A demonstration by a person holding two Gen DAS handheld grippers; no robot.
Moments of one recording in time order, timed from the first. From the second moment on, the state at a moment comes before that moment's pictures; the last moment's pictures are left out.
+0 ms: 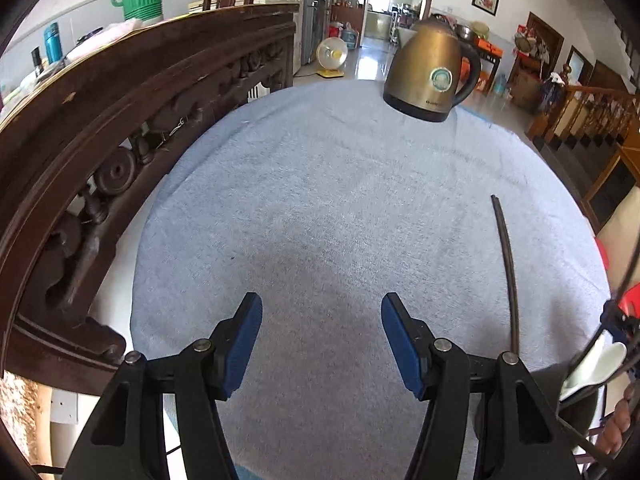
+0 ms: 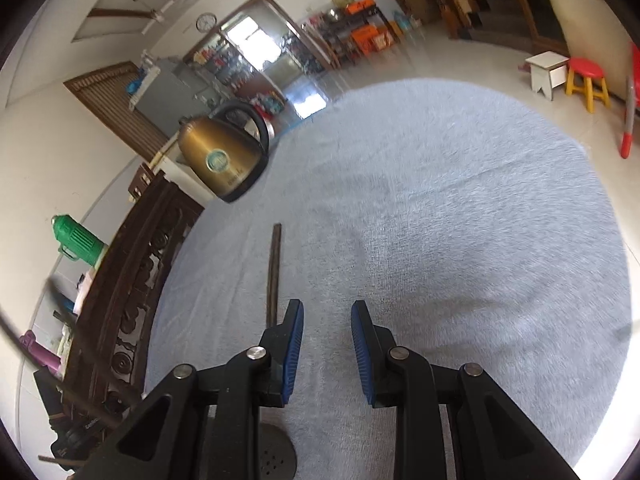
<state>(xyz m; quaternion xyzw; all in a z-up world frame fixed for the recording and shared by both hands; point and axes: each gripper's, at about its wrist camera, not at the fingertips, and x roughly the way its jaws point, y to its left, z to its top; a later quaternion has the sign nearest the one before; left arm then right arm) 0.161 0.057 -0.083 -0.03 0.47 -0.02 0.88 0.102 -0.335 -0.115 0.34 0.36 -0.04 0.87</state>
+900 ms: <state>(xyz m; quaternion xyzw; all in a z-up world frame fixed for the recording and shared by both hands) 0.229 0.007 -0.107 0.04 0.49 -0.09 0.87 0.323 -0.252 -0.165 0.17 0.50 0.01 0.85</state>
